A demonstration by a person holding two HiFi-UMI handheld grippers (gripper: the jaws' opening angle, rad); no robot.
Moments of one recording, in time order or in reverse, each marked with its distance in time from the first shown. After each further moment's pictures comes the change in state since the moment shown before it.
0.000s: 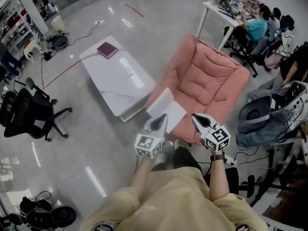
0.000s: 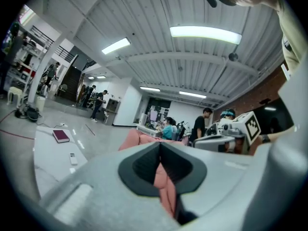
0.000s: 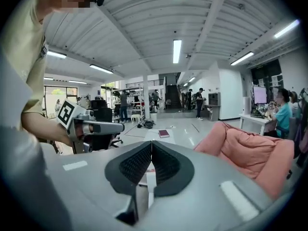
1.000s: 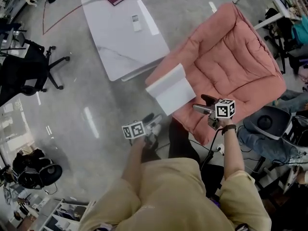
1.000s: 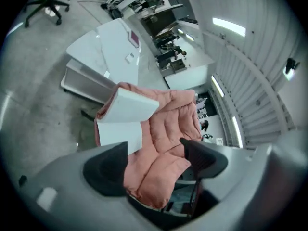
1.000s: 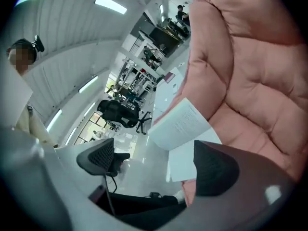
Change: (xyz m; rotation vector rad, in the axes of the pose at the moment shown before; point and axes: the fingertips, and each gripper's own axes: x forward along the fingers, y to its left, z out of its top) left arm 0.040 0.115 -0.294 -1.073 0.283 0.239; right arm 0.153 -0.162 -0.239 0.688 0.525 0.482
